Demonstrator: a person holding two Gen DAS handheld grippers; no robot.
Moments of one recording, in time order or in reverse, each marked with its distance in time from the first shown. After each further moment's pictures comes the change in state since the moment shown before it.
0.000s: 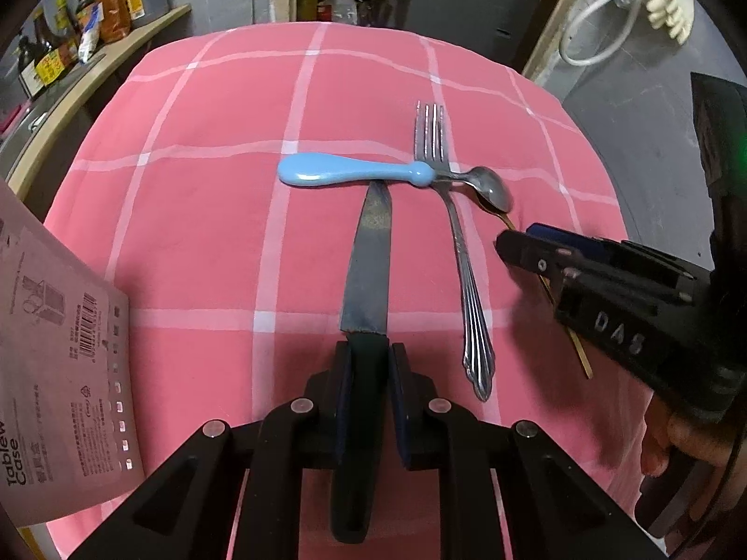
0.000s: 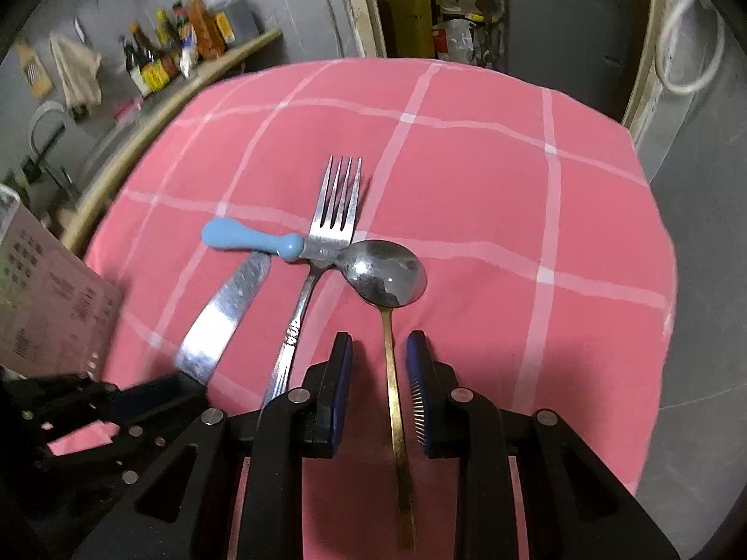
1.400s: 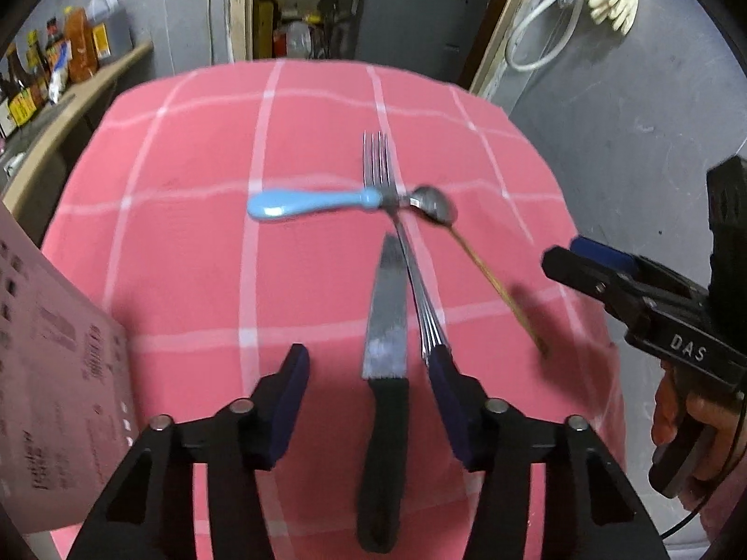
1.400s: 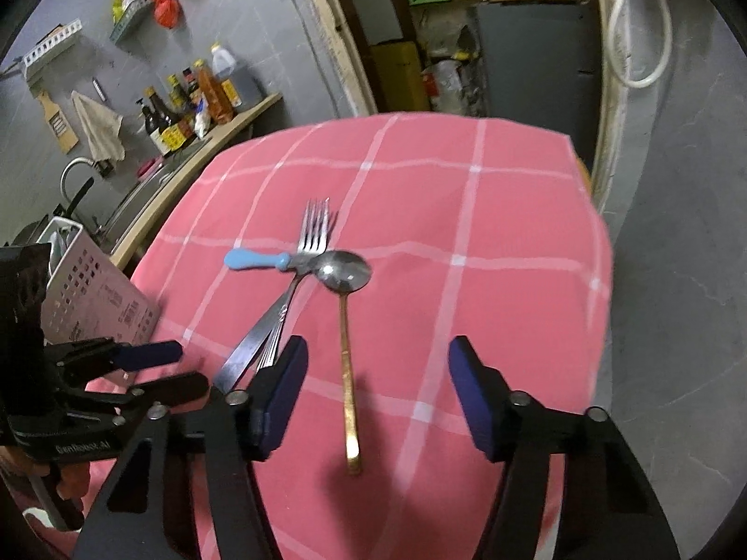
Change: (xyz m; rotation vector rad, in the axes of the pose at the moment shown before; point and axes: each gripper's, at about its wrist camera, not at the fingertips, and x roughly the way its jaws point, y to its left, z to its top) left arm -0.021 -0.006 -0.004 0.108 -0.063 -0.096; right arm -0.058 -0.044 -0.039 0.111 -0.173 0.116
